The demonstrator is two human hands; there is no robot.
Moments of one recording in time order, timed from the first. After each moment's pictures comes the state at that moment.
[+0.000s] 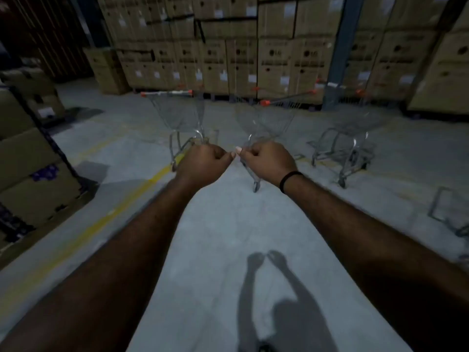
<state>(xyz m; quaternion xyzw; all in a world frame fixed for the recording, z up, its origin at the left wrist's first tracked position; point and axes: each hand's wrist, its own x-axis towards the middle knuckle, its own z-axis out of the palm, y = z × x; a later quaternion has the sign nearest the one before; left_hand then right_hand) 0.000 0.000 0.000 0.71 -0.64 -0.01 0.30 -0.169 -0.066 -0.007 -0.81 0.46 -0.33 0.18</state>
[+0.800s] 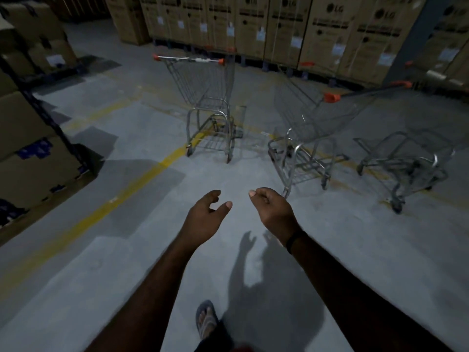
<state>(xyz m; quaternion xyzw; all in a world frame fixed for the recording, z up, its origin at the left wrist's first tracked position) 0.234 -0.273 -0.170 0.77 -0.38 -0.30 0.41 0.075 -0.371 -0.183 -0.70 0.46 -0.30 0.46</state>
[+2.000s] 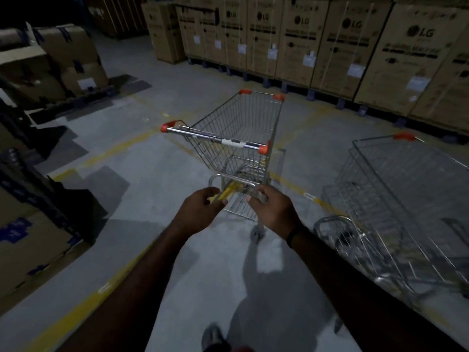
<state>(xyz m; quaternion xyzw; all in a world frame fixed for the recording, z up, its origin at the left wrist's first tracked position) 0.703 -0.886 -0.129 0.83 -0.39 -0.22 0.35 0.530 -1.003 -0.130 -0.79 0.39 -0.23 0.42</state>
